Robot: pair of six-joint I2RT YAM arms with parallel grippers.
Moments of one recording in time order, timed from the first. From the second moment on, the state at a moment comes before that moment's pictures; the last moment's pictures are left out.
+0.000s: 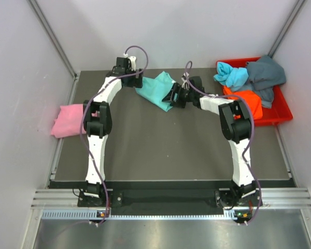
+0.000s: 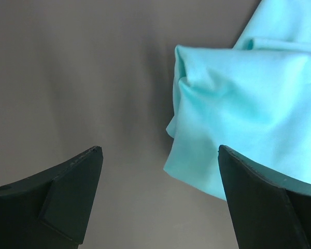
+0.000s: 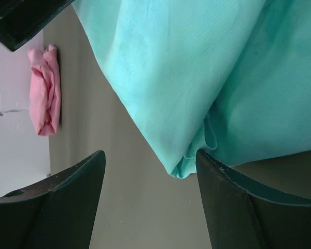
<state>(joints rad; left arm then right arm) -0.17 2.43 2.19 -0.49 0.11 -0.03 0.35 2.23 1.55 0.09 -0.57 0.71</state>
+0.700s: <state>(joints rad) -0.17 2.48 2.19 -0.49 0.12 -0.05 0.37 2.29 1.56 0.11 -0.56 0.73</state>
